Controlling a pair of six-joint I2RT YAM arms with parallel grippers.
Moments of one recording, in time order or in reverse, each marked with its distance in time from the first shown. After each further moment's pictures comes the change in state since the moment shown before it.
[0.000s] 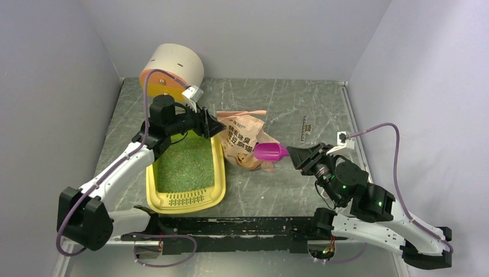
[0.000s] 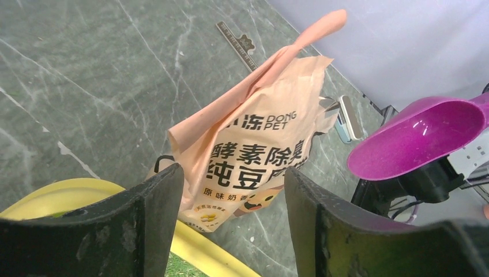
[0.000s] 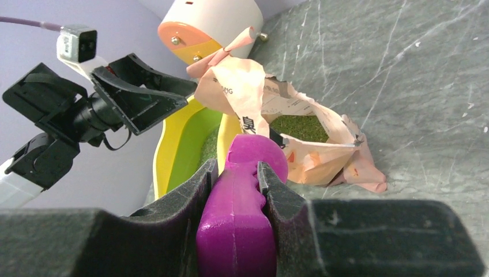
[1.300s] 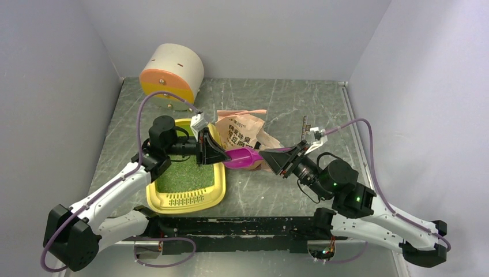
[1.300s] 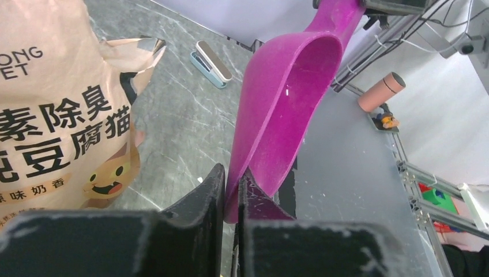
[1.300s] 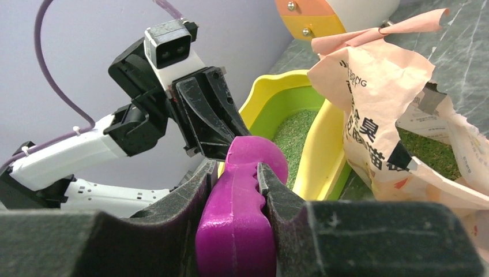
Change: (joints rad) left arm -0.138 -0.203 -0.215 0.163 0.340 -0.091; right arm -0.001 0.088 -0.107 0.425 -0.378 -0.150
